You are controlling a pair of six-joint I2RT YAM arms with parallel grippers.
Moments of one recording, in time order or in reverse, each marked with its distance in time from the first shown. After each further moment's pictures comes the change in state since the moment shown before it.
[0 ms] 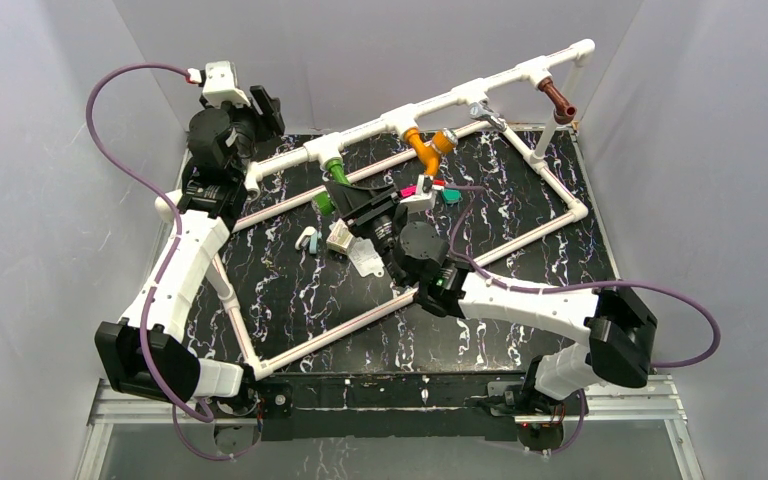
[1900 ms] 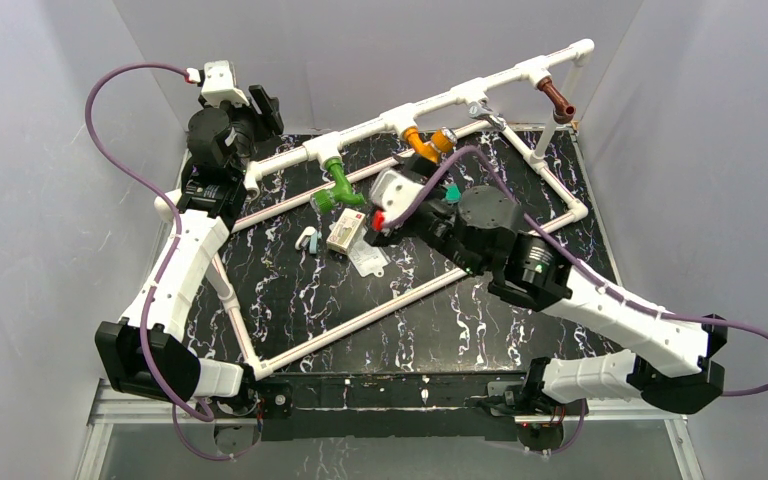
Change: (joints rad) left arm 0.004 0.000 0.003 0.000 0.001 0.001; right arm 0.011 -0.270 0.368 -0.858 -0.327 -1.658
